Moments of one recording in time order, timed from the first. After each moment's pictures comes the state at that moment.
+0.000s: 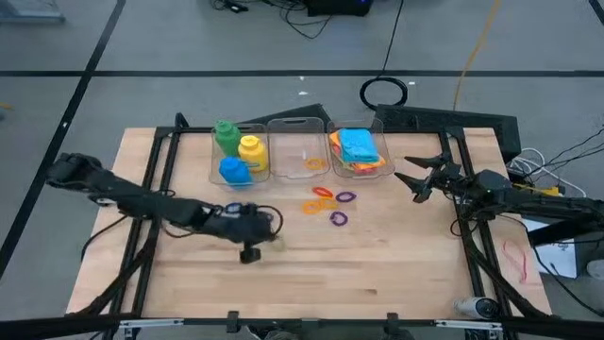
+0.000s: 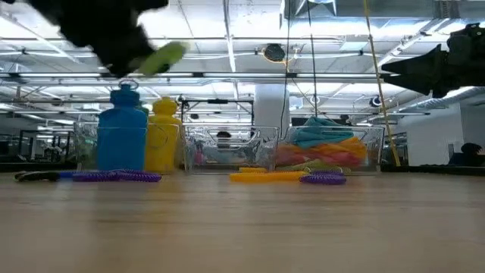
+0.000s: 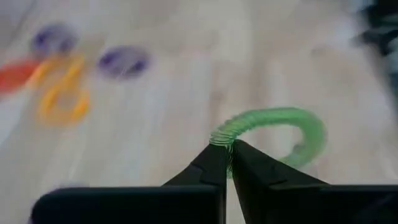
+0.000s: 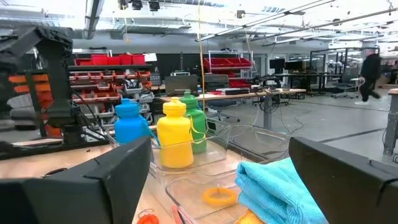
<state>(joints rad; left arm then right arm) -0.39 1.43 0.89 -0.18 -0.21 -0.41 -0.23 0.19 0.04 0.37 0.21 0.01</state>
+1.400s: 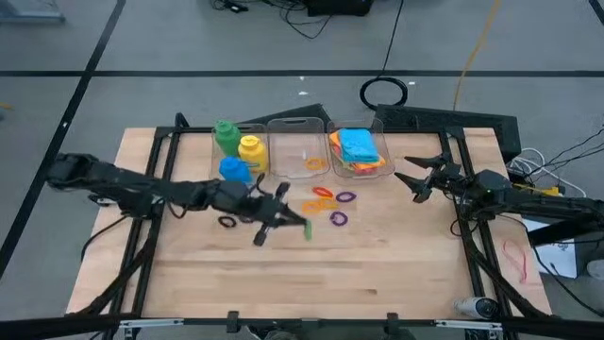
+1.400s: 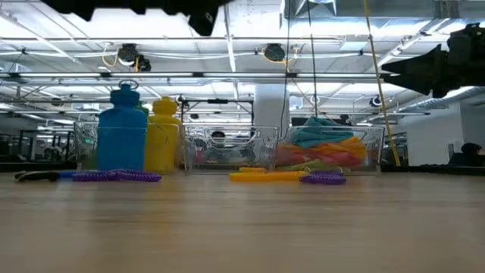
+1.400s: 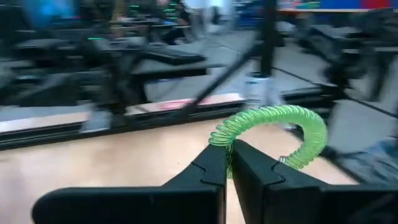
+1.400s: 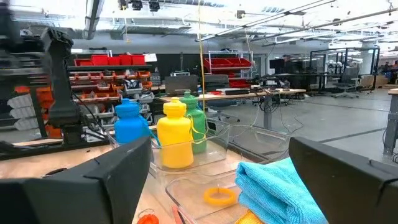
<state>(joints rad) -0.15 1.42 0.89 0.41 0.13 0.07 -0.23 0.19 0.04 0.37 0.21 0.01</state>
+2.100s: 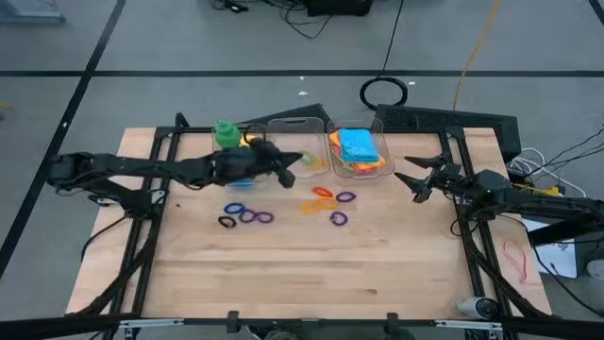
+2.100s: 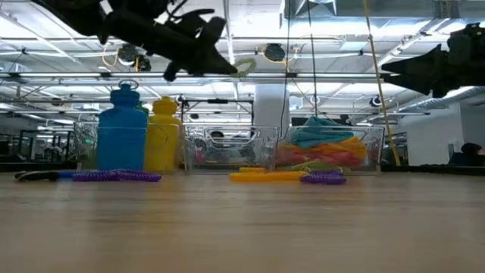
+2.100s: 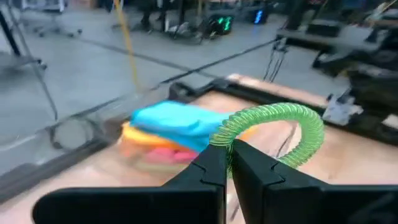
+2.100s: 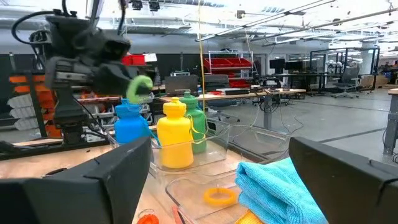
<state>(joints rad) 0.16 1.42 0.89 0.29 -0.33 -0.23 -0.23 0.19 0.04 0.37 0.21 0.01</state>
